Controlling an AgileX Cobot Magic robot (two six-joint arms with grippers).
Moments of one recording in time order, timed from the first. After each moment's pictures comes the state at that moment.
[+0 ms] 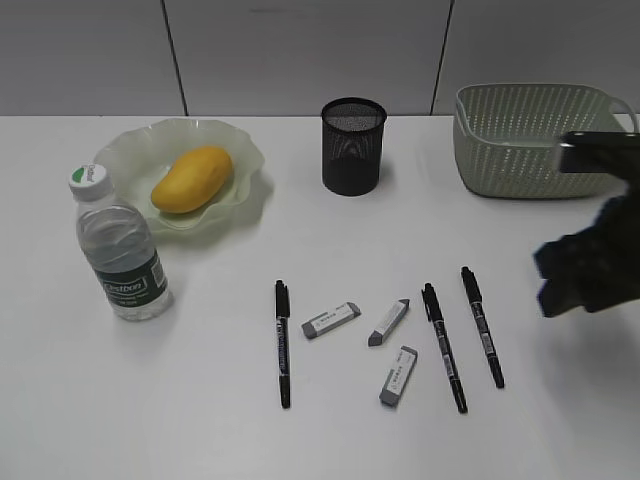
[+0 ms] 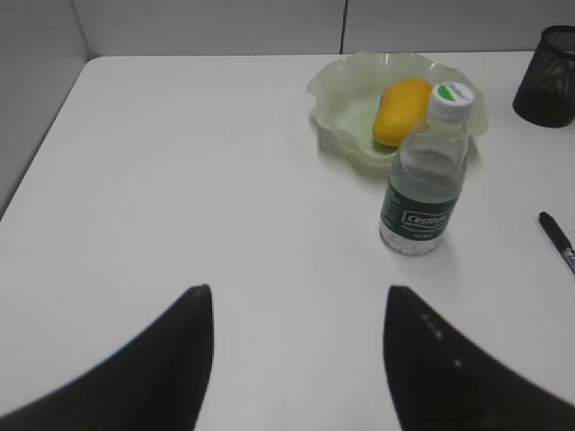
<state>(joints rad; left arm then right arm) -0.25 0.00 -0.54 0.18 1.06 -0.22 0.23 1.55 -0.84 0.20 0.69 -0.08</state>
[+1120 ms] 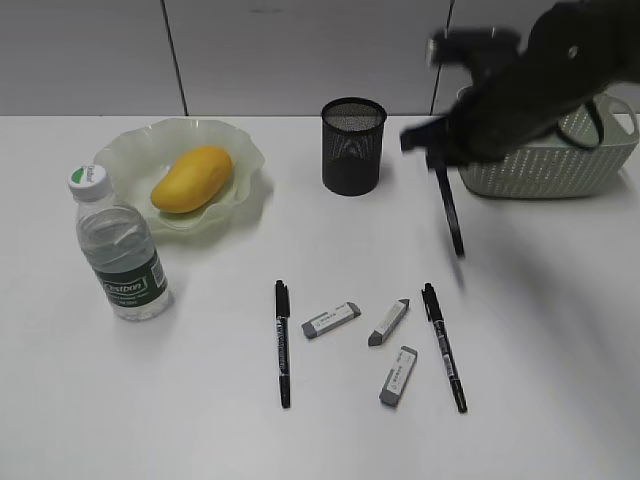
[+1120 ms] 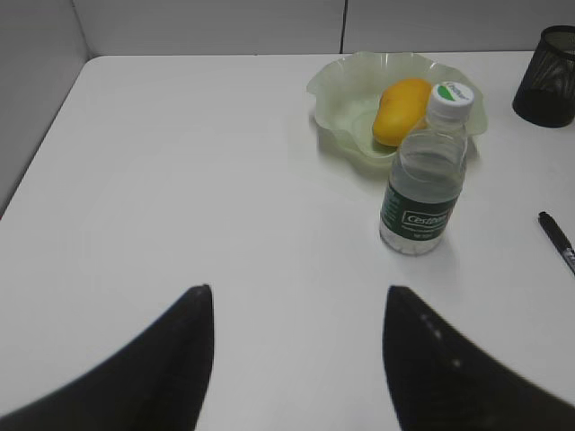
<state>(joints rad) -0.25 0.00 -0.54 0.18 1.06 -0.22 0.40 1.85 -1.22 -0.03 0.33 0.21</state>
